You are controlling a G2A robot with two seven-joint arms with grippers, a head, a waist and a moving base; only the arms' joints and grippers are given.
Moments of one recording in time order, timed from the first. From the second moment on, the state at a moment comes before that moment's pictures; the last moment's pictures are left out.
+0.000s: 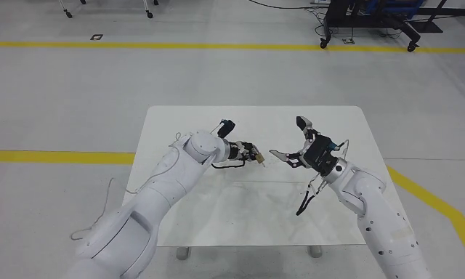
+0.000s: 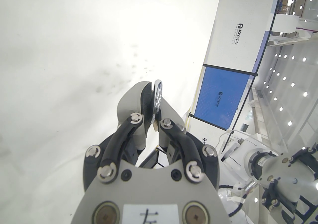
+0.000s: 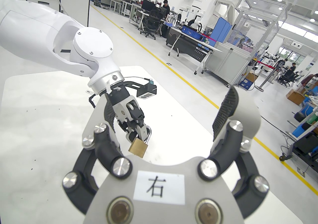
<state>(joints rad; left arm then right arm) 0.60 -1.55 -0.63 -0.61 -0.20 0.09 -0.77 -1.46 -1.11 1.41 -1.72 -1.42 -0.58 -0.25</state>
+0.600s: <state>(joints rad) 0.55 -1.62 -0.63 -0.46 -0.22 0.01 -0.85 -1.46 -1.11 1.41 -1.72 -1.42 -0.58 -0.25</state>
